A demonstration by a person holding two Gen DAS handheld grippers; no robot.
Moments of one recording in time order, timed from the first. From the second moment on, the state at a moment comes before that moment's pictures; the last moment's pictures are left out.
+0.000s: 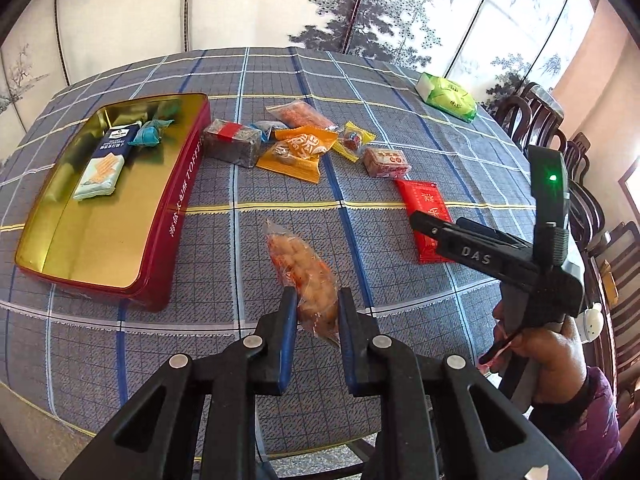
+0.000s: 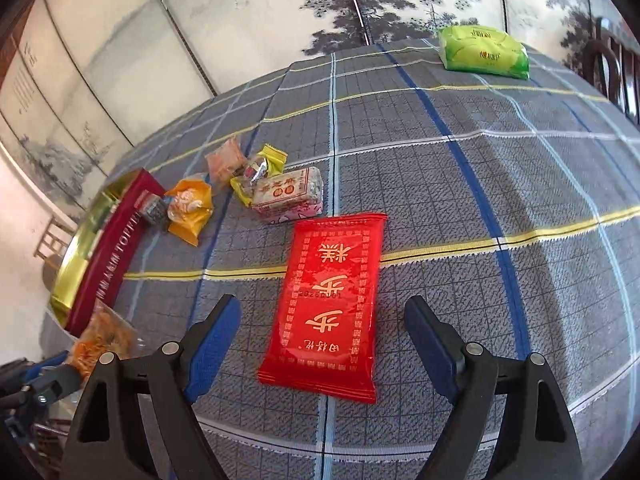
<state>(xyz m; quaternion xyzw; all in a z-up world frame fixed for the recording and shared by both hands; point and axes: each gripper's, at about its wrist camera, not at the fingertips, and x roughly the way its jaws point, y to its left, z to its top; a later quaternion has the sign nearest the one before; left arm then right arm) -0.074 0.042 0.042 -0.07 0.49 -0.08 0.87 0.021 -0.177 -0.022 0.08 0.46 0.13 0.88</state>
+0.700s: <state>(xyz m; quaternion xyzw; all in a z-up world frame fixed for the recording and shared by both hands) -0.082 0.053 0.048 -0.06 0.48 -0.11 0.87 0.008 -0.206 -0.017 0.04 0.44 0.15 0.88</state>
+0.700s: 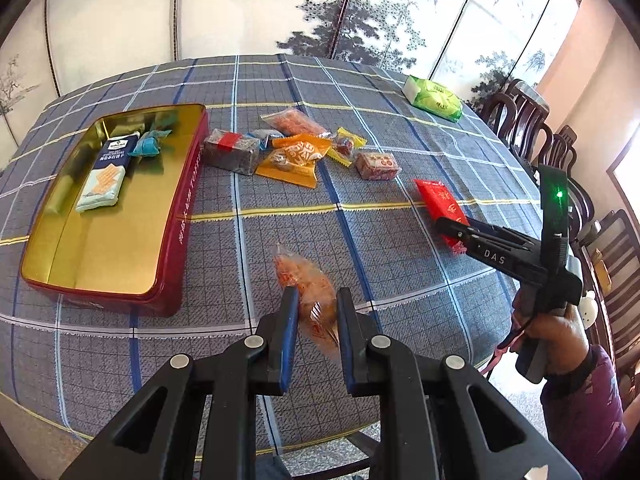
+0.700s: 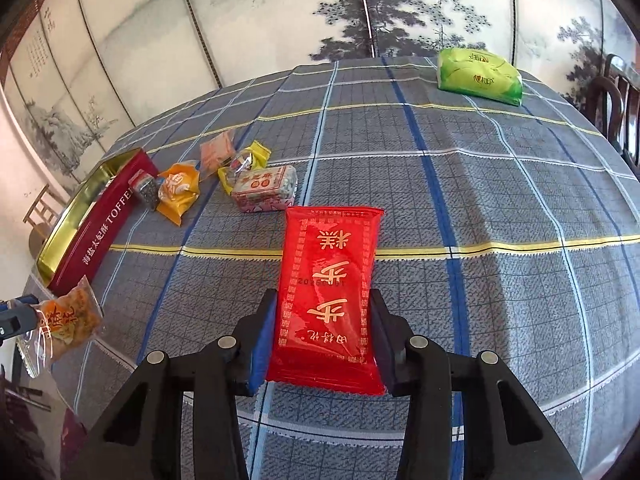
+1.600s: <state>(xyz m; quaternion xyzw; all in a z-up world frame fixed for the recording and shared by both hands) -0.050 0.025 -0.013 0.06 0.56 -0.07 0.82 0.009 -0.213 -0.025 0.07 0.43 0.16 0.88</state>
